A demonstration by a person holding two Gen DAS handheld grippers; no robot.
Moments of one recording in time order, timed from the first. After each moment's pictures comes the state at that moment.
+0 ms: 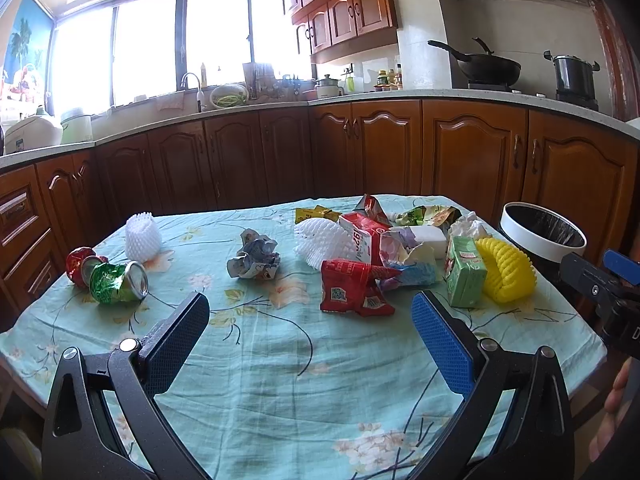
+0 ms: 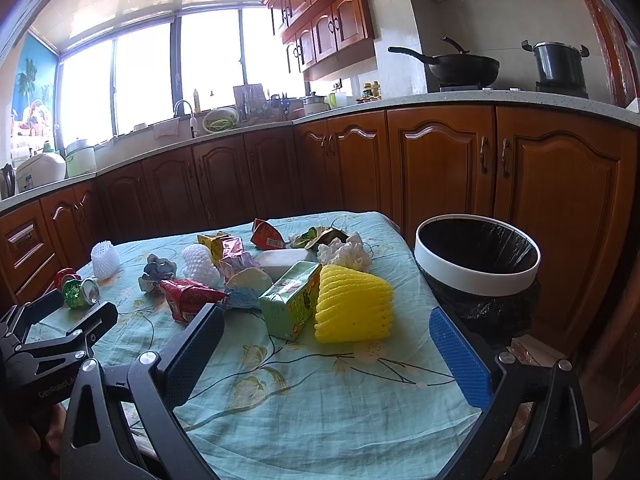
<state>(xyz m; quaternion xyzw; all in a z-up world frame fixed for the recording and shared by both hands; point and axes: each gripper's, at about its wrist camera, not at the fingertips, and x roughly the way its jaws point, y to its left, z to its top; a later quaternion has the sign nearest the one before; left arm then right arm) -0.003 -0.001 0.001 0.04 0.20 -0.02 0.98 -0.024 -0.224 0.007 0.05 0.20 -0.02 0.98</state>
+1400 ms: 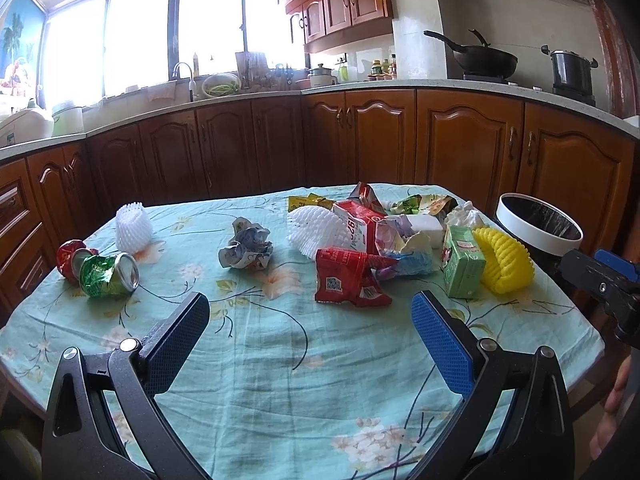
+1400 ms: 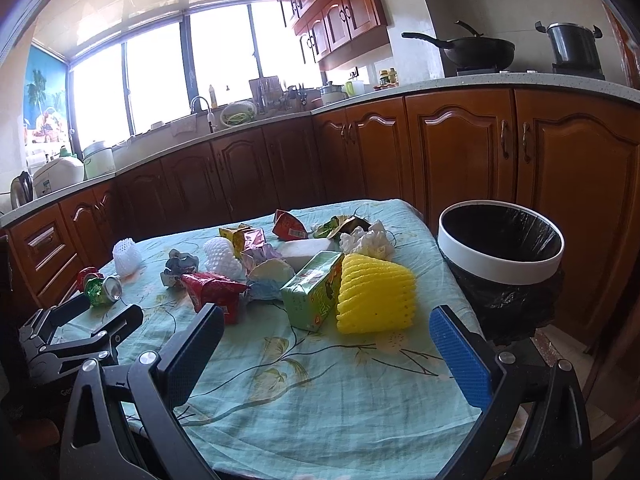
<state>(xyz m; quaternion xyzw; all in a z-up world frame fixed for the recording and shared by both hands) 0.007 0.001 -0.004 0.04 0.23 -0.04 0.97 -0.020 -0.228 0.005 0.08 0.22 0.03 0.97</state>
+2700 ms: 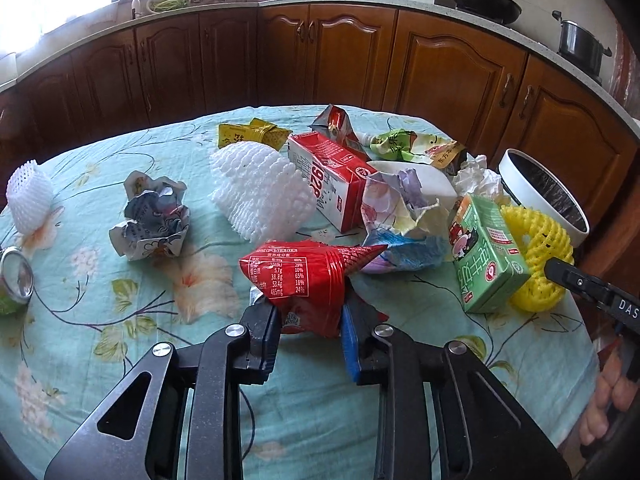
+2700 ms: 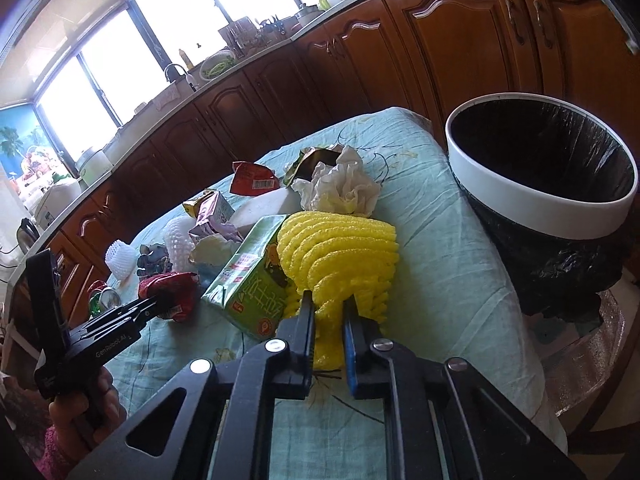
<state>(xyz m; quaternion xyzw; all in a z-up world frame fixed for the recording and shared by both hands) 0.130 -0.018 -0.039 0.01 0.39 -0.12 0.91 0.076 -0.295 -0.040 0.19 0.35 0.09 0.91</state>
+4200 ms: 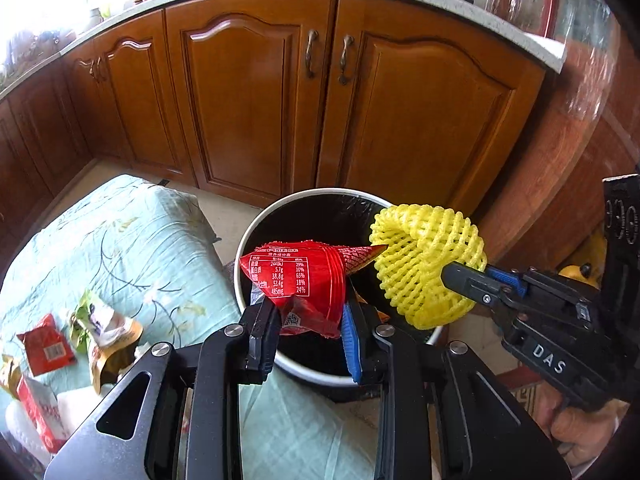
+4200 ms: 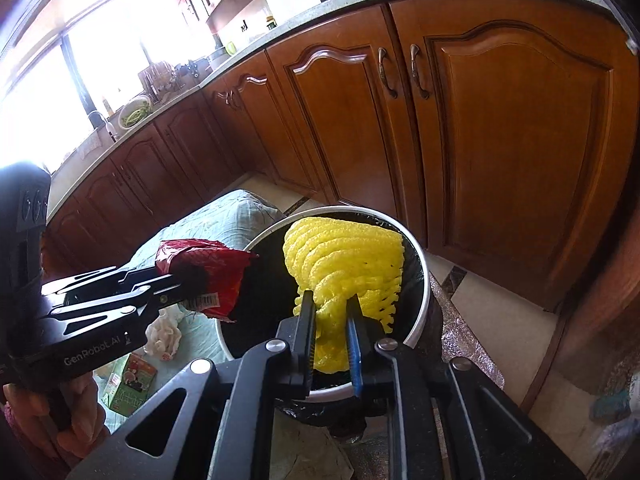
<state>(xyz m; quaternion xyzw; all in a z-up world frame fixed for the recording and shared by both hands) 0.207 -0.346 0.041 0.13 0.41 -0.35 0.83 0.102 -0.481 0.023 0.18 0.35 -0.07 0.92</state>
